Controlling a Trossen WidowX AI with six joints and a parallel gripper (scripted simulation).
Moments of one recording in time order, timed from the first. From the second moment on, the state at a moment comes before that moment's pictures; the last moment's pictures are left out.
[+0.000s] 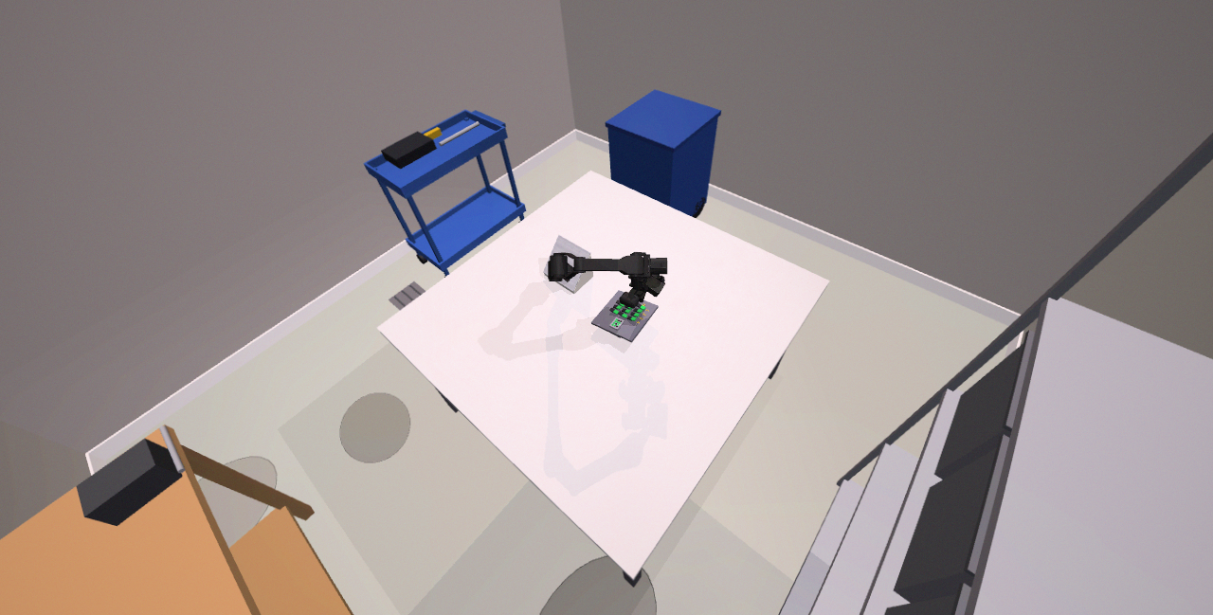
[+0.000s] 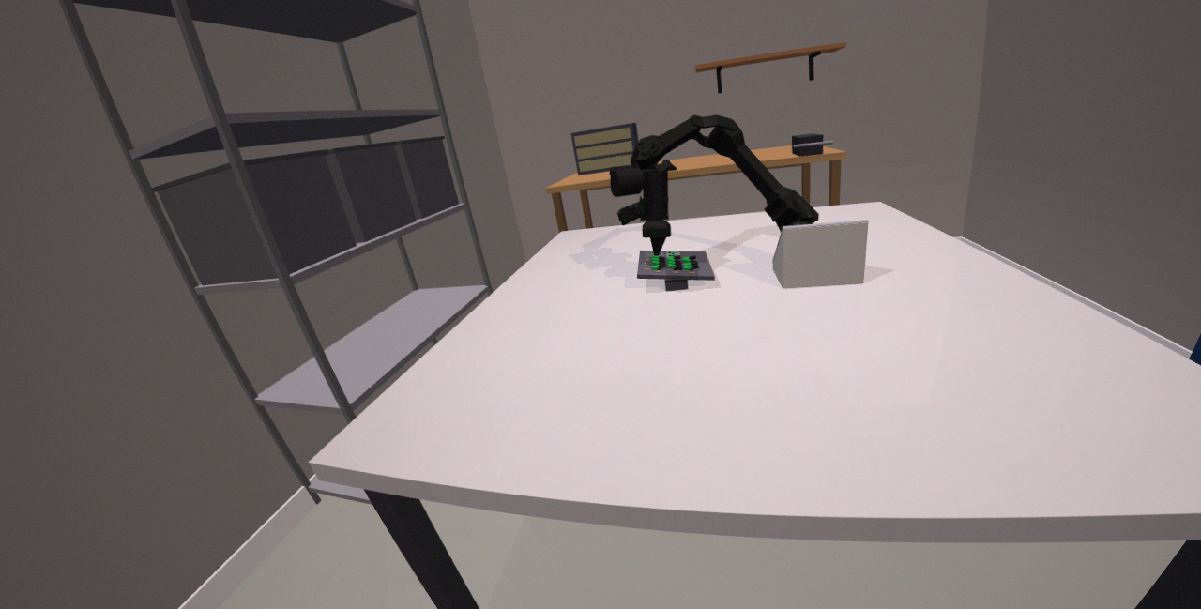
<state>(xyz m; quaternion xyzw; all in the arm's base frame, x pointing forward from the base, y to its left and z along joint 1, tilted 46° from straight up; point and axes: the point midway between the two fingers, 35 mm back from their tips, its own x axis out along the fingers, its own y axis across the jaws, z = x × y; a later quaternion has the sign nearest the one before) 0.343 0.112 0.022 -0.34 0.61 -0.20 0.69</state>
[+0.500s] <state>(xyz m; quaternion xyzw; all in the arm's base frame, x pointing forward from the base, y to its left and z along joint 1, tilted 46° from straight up) 0.347 0.097 0.086 -0.33 0.59 -0.19 0.71</state>
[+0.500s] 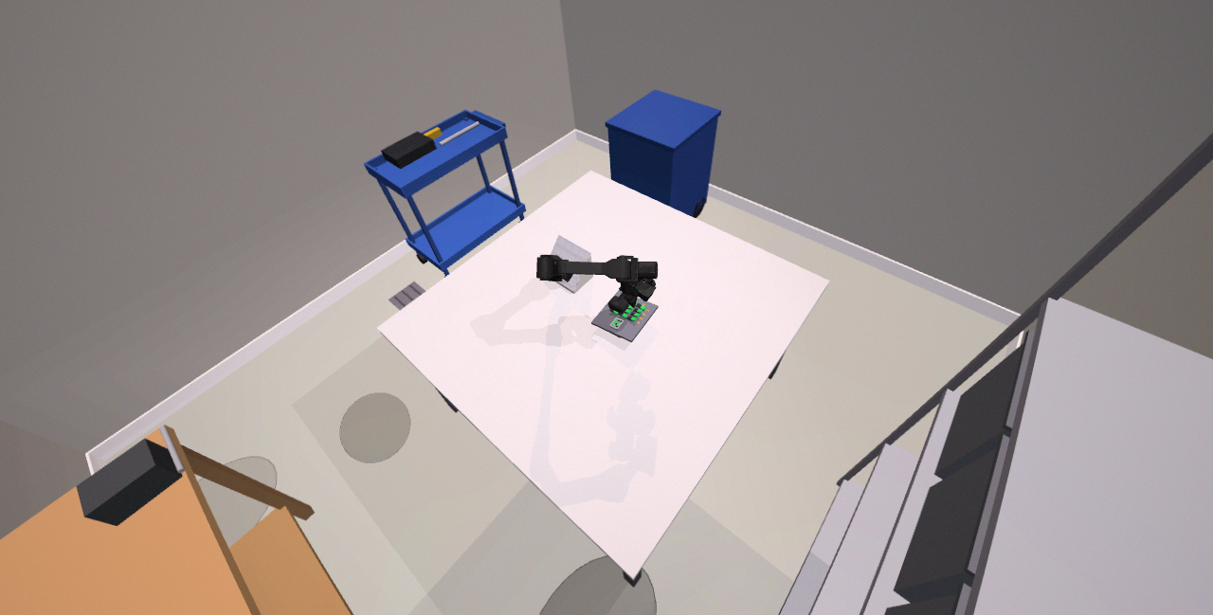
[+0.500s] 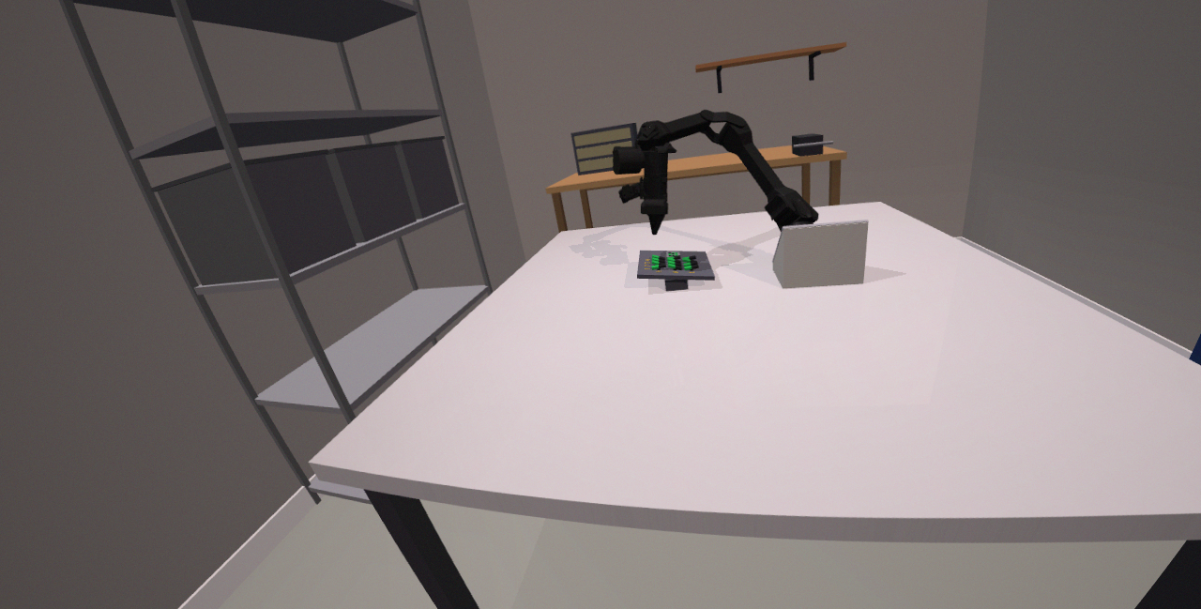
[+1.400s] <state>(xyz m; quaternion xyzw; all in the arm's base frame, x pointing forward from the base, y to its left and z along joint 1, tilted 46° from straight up) 0.359 0.057 0.057 -0.34 0.60 -0.20 0.70</state>
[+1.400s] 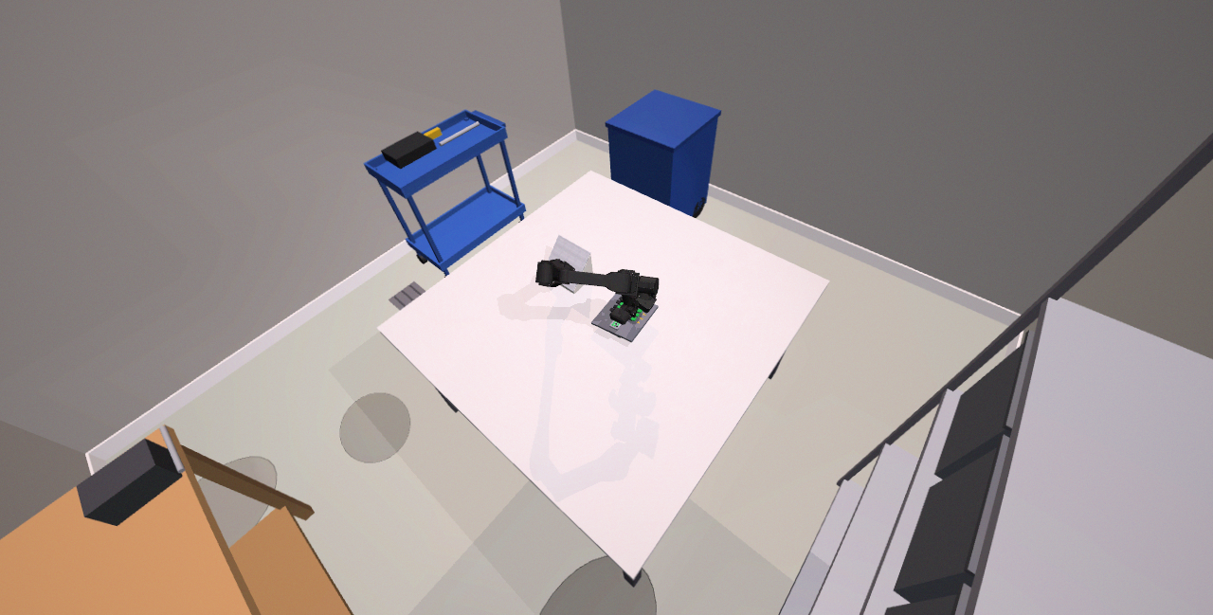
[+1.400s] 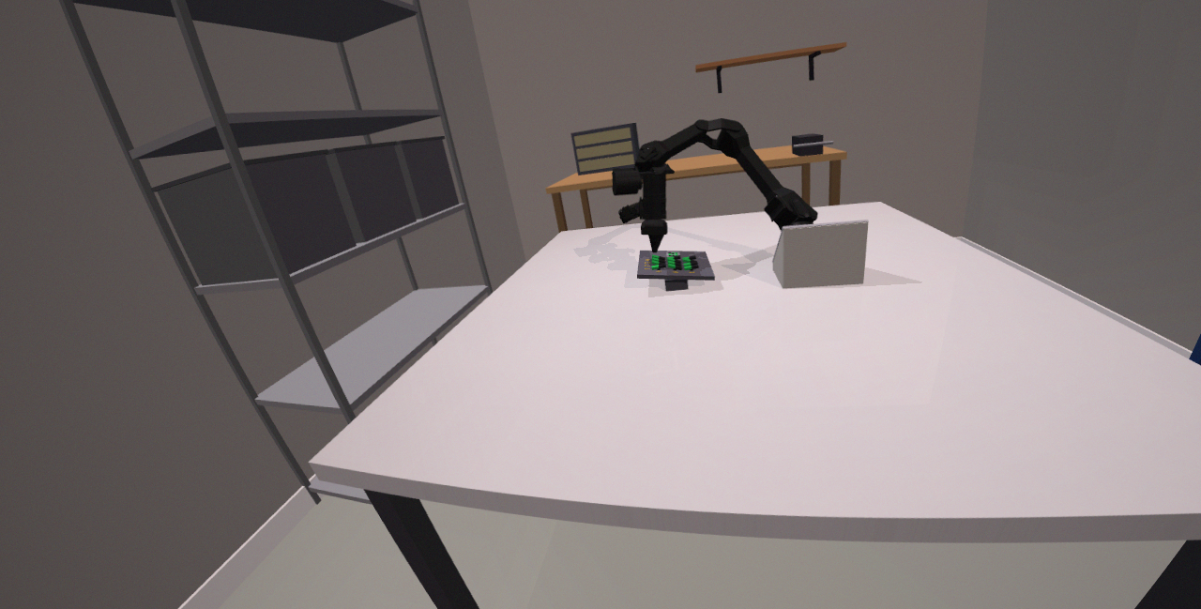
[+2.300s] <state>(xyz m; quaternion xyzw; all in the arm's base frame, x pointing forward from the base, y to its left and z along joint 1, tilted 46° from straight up) 0.359 0.052 0.052 -0.34 0.60 -0.20 0.70</state>
